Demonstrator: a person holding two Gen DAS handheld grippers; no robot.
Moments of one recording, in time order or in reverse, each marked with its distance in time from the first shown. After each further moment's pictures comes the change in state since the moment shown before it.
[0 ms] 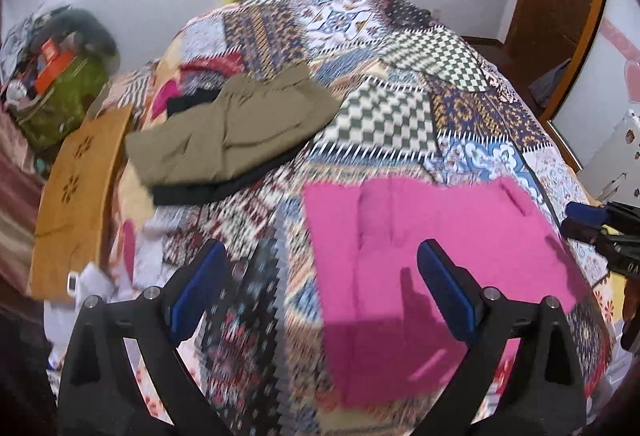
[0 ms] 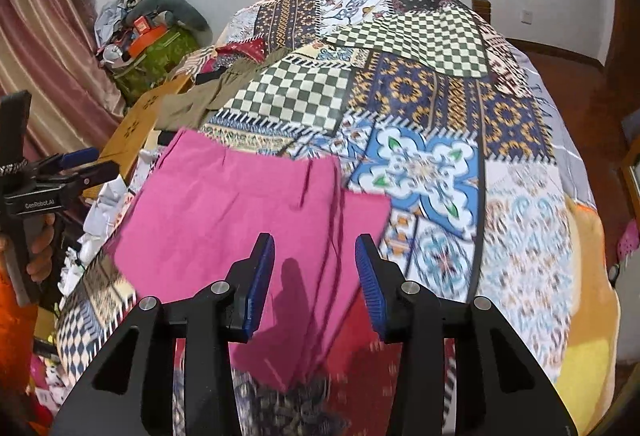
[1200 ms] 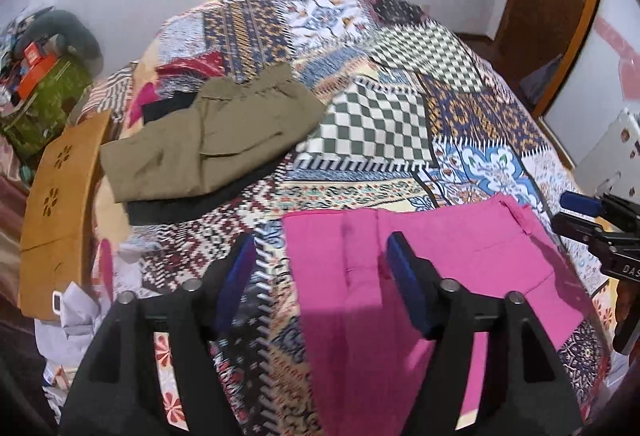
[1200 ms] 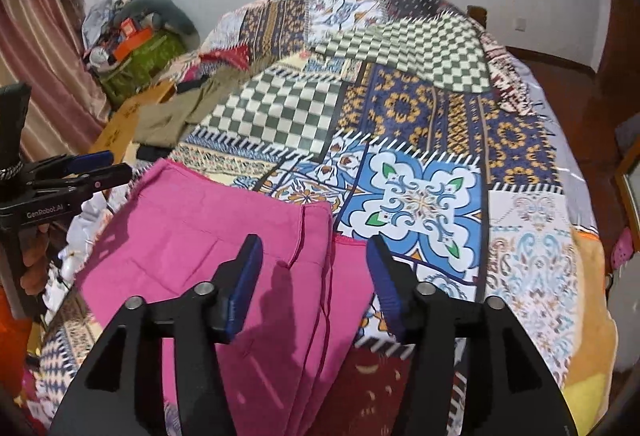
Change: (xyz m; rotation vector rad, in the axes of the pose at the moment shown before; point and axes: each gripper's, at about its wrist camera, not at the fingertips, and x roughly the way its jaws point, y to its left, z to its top) left arm 0.022 0.008 0.013 -0.014 0.008 -0.048; right arm 0.014 -0.005 0.020 0.003 -0.029 -0.048
